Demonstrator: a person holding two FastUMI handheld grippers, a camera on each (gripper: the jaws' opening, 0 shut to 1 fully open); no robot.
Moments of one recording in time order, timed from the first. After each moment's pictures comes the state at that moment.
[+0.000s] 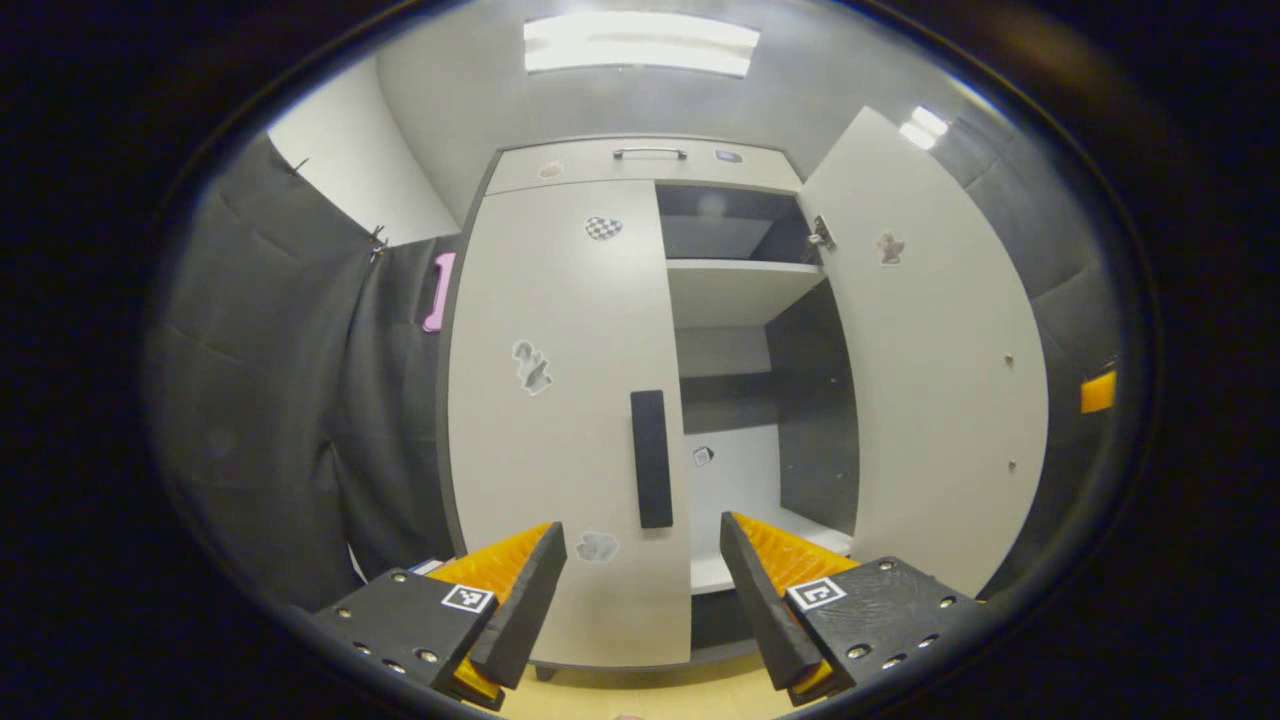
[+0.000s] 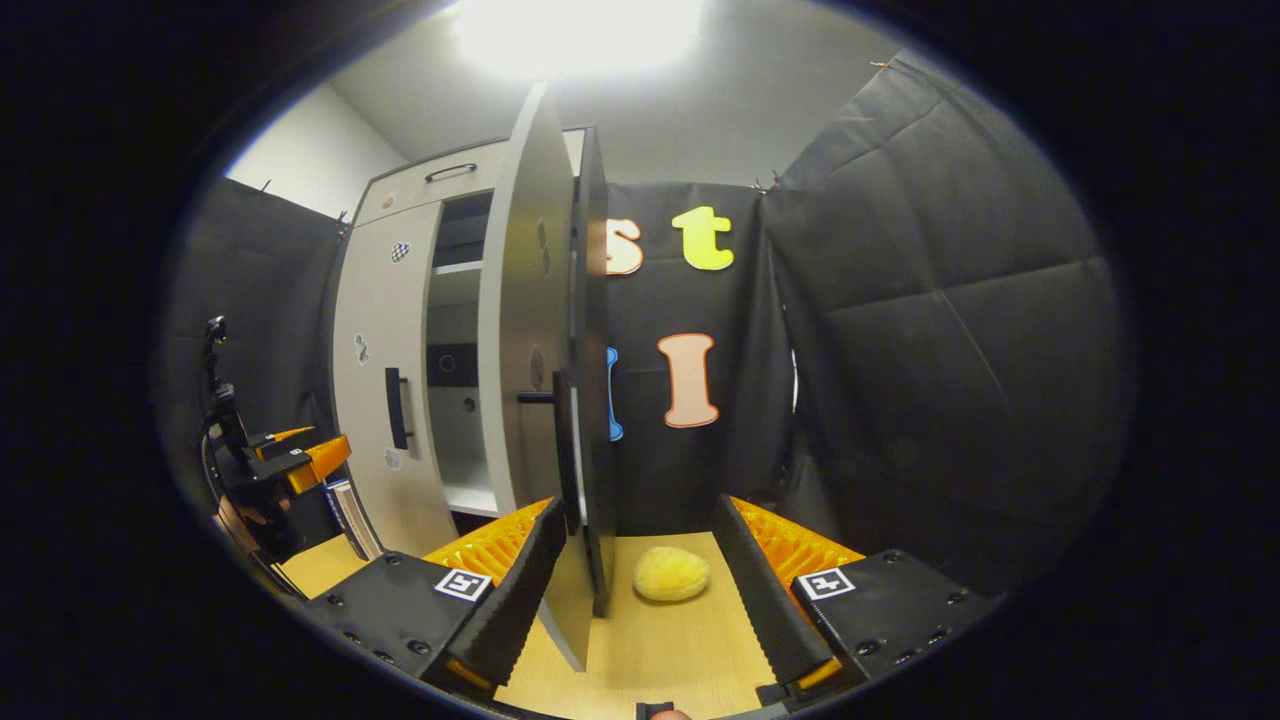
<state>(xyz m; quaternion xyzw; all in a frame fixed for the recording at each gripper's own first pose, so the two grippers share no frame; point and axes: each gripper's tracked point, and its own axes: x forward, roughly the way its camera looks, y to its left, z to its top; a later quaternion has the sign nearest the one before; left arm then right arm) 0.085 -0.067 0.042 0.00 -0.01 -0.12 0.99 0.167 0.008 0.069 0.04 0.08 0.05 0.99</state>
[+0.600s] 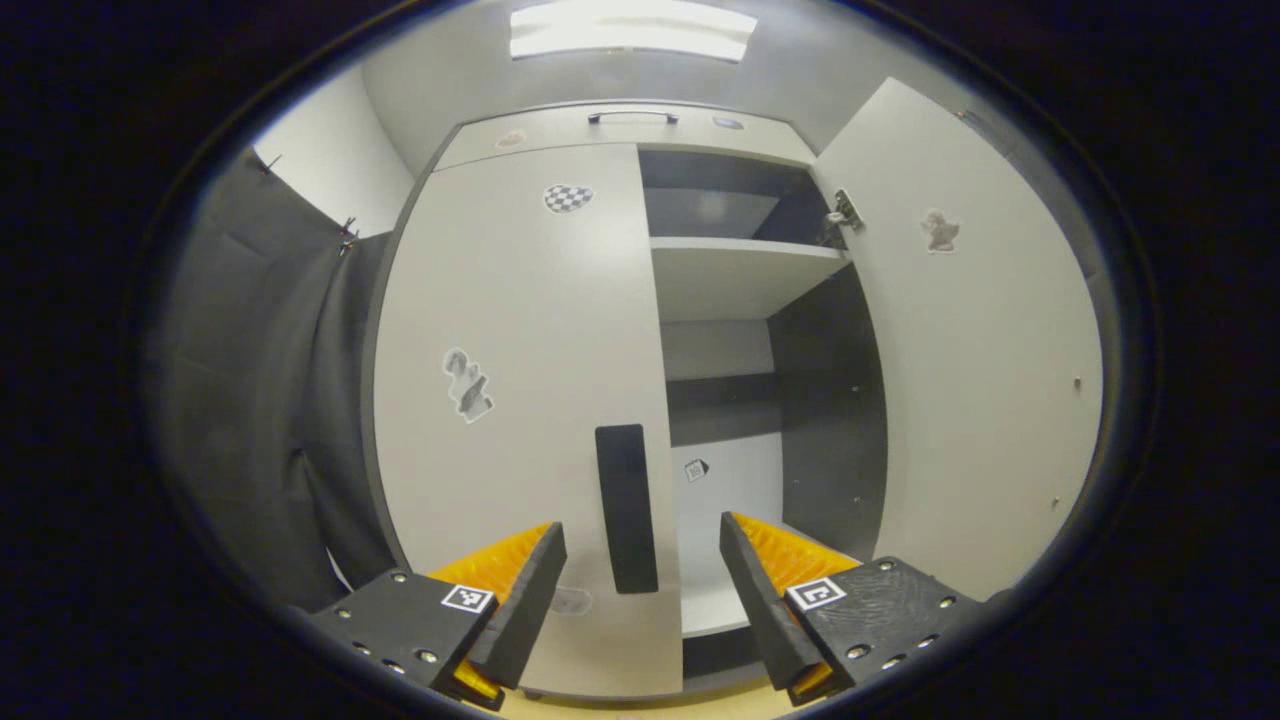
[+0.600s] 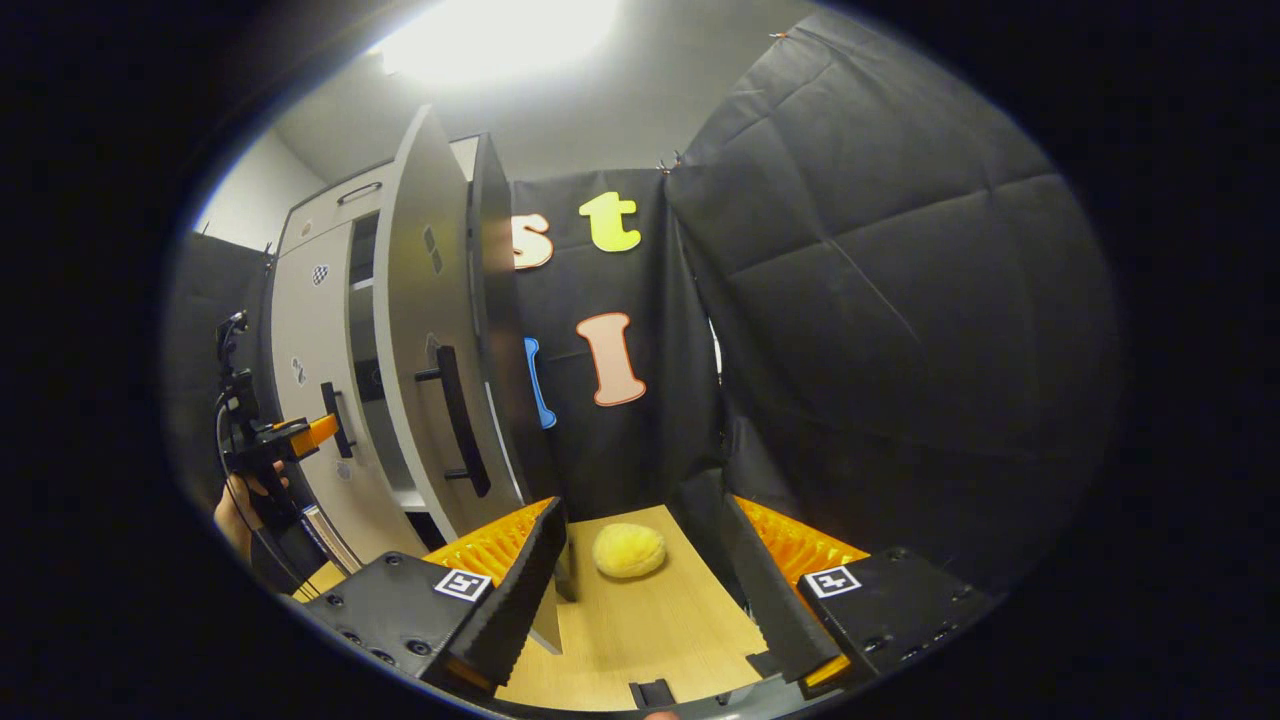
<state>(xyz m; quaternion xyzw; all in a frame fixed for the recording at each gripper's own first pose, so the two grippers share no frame) 0.175 -0.097 0.055 0.01 0.01 -0.12 0.99 0.143 -0.027 0.049 0.11 0.11 -0.04 0.99</state>
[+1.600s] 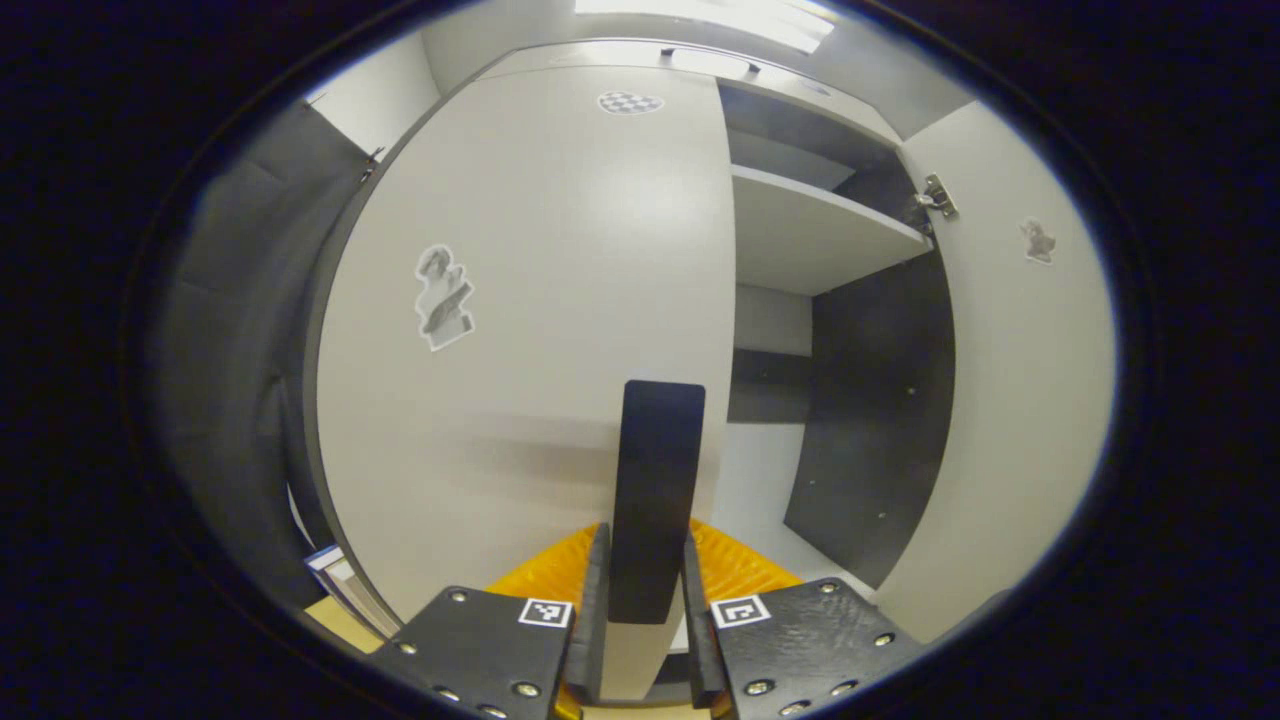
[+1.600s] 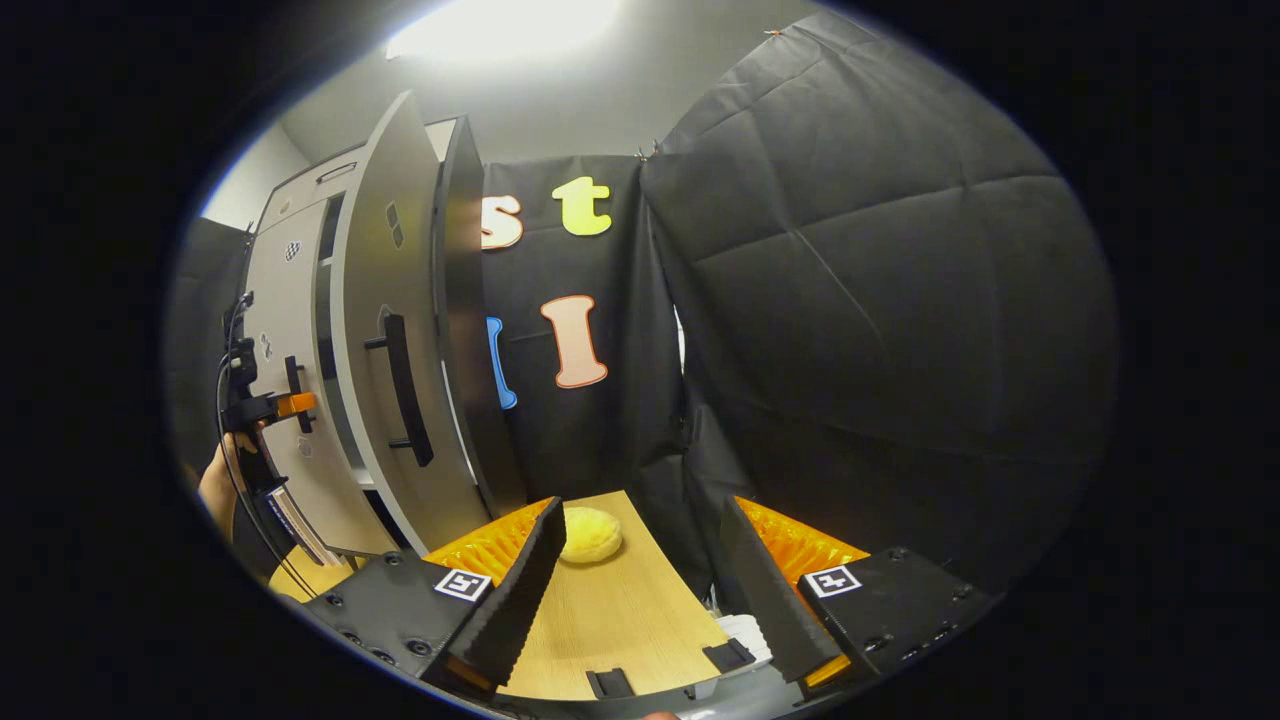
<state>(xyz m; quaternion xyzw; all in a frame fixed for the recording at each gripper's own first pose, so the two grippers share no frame) 0.235 -0.105 0.017 -0.06 0.07 -0.12 0.99 0.132 -0.059 0.032 0.07 0.14 -0.07 0.98</state>
